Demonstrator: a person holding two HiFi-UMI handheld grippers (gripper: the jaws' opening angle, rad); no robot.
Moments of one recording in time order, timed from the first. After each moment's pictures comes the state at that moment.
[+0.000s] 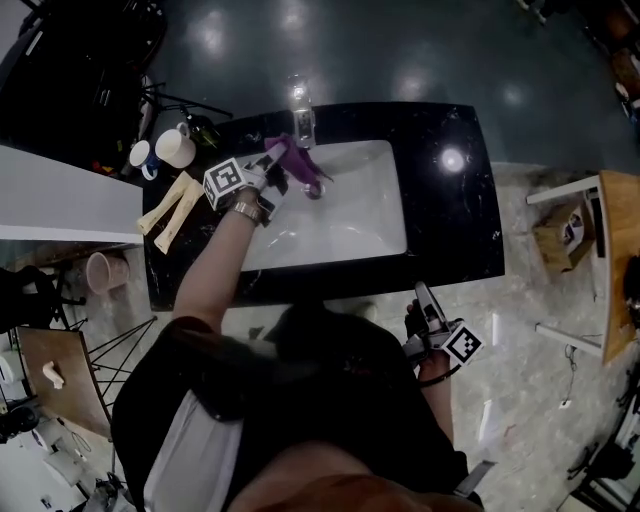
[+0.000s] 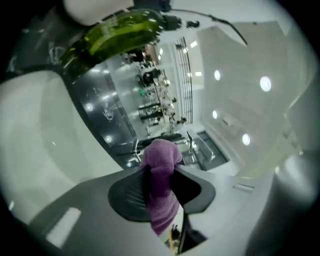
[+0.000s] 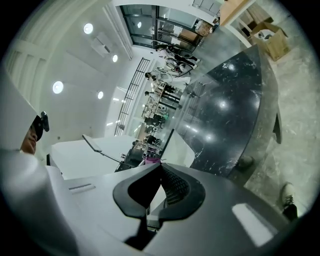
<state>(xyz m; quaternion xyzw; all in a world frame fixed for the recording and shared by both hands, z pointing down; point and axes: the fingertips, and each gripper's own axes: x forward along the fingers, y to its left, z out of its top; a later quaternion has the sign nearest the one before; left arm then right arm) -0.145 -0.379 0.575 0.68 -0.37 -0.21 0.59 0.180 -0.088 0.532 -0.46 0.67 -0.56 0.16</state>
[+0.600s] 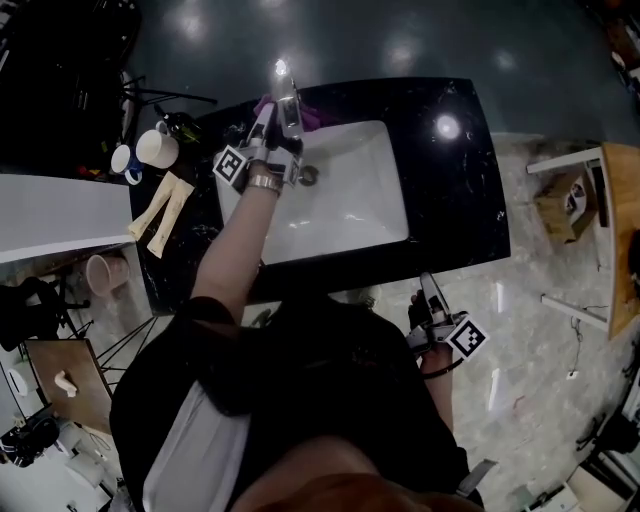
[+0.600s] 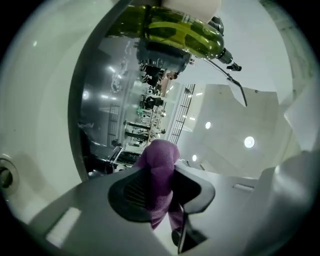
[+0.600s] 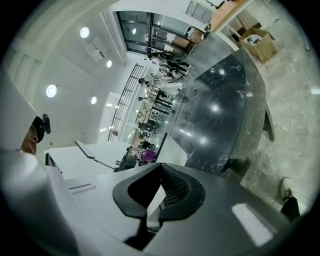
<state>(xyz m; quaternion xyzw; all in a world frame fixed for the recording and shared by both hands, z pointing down) -0.135 -0.447 0.567 0.54 -0.30 -0.51 0.60 0.190 -0.087 0.545 -0.49 0.64 -0.56 0.18</state>
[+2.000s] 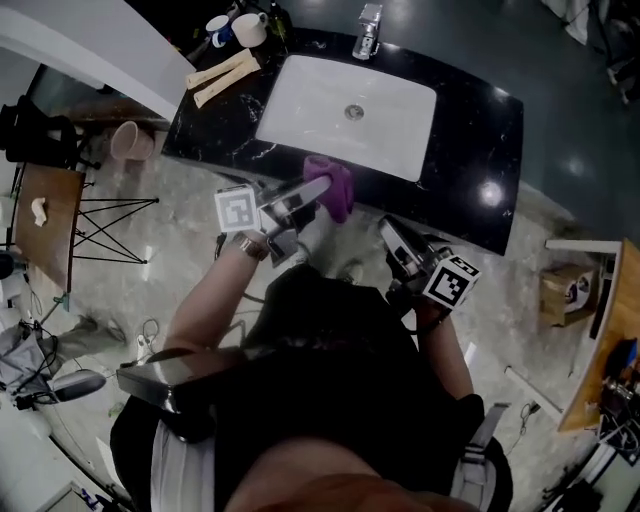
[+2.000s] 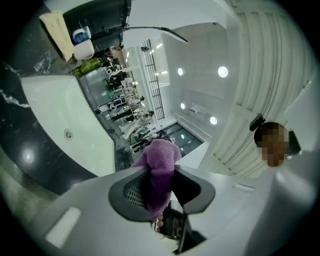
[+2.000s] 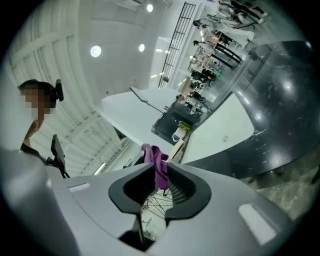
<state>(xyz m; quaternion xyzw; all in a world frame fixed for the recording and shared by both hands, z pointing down) -0.013 -0.048 0.449 0.78 -0.31 -0.25 0.48 0.109 -0.026 0.471 -0.13 0.85 -0.51 0.04</state>
